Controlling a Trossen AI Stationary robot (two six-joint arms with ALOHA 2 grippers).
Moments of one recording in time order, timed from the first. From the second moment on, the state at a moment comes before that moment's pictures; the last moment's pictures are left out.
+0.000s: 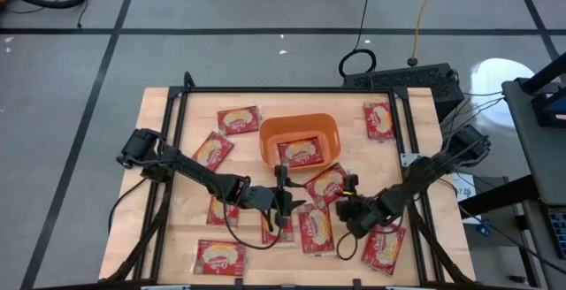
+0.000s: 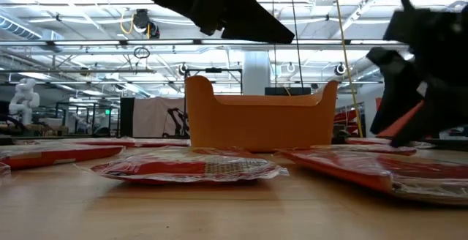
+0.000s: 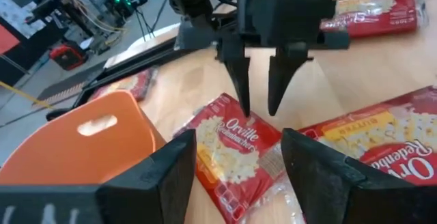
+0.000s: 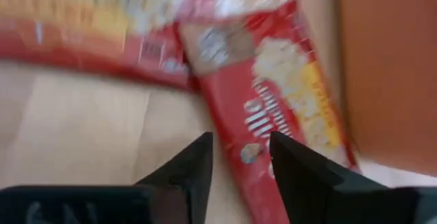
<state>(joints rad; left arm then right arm) -0.34 1.84 1.06 0.39 -0.45 0.26 0.63 1.56 0.66 -0.37 0.61 0.24</state>
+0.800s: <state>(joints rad) -0.34 1.84 1.06 0.34 -0.44 0.23 0.58 1.52 0.67 -0.21 0.61 0.10</state>
